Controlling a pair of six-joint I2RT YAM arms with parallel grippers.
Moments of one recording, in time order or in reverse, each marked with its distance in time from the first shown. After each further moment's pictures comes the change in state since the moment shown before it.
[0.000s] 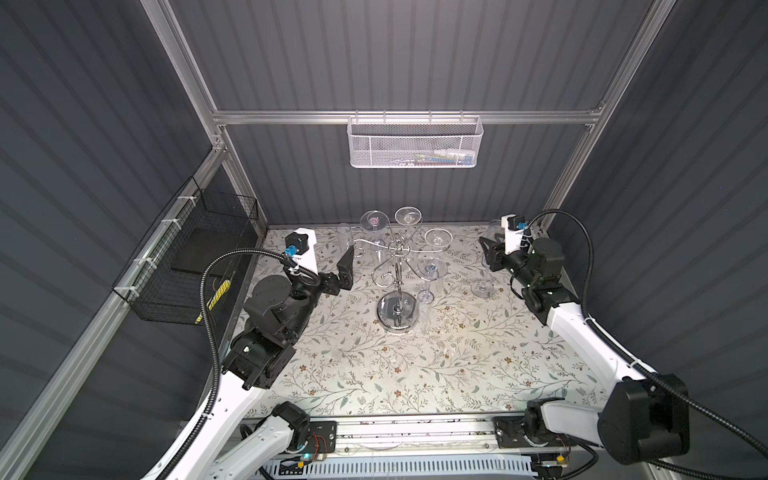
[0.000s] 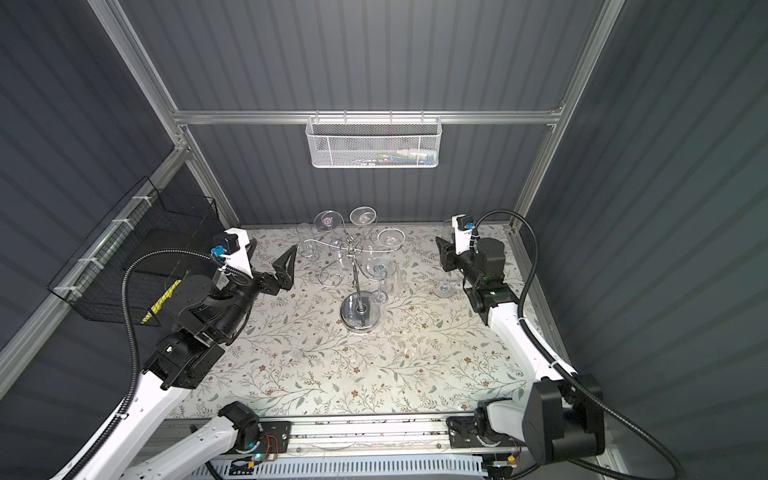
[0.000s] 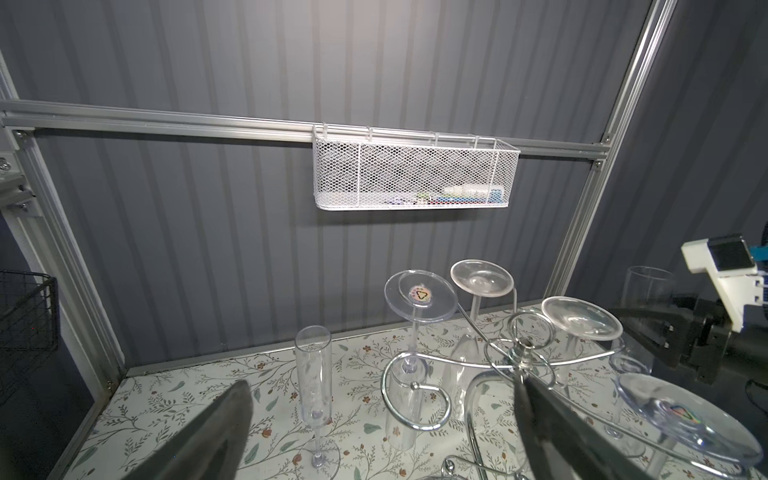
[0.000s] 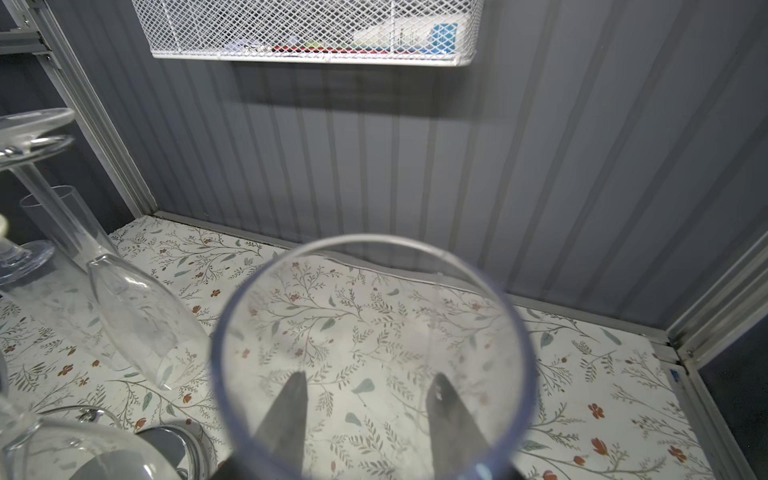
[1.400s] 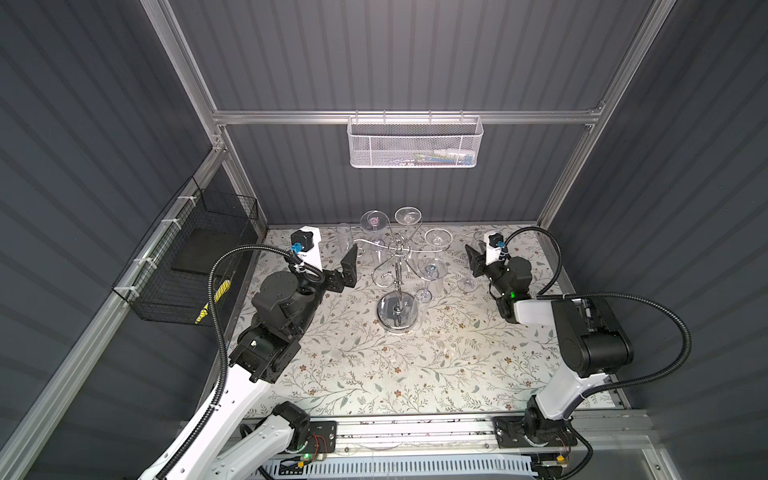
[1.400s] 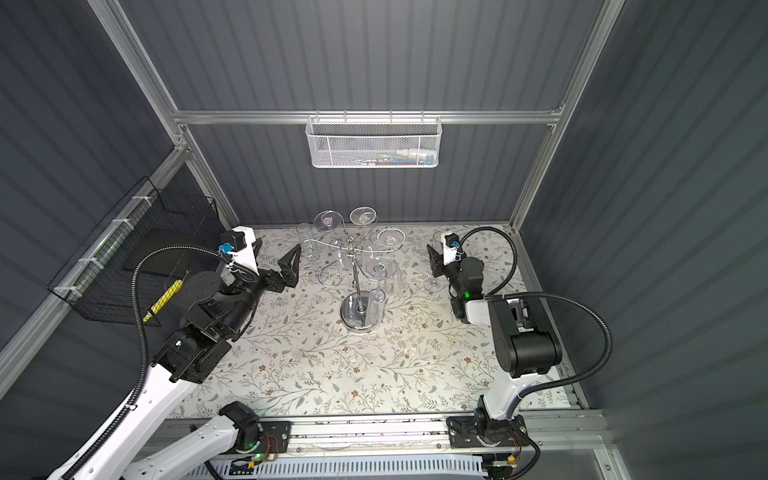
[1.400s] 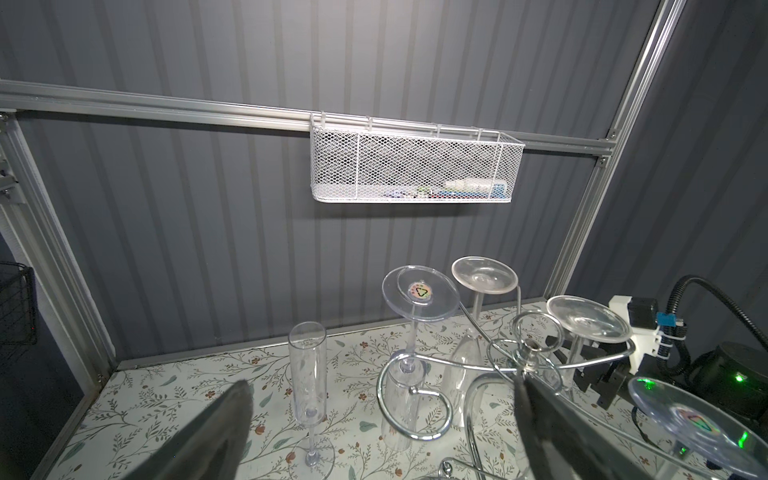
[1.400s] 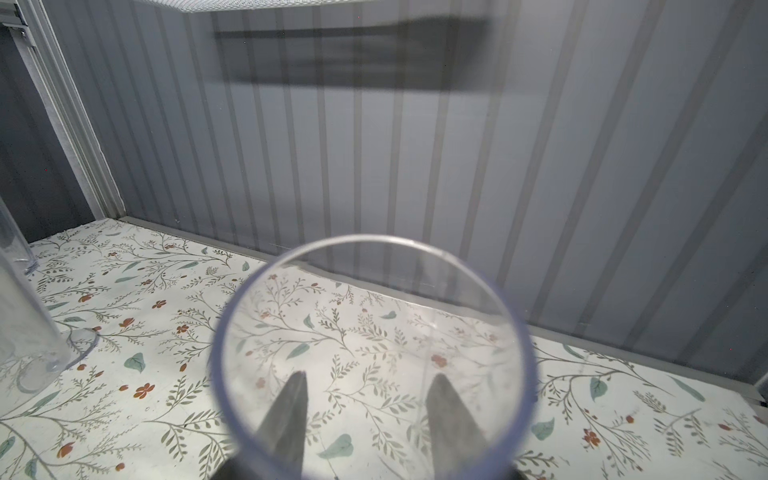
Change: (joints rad) left arm 0.000 0.033 -0.015 0.023 0.004 -0.023; right arm 0.000 0.480 -0.157 0.797 -0.025 -0.015
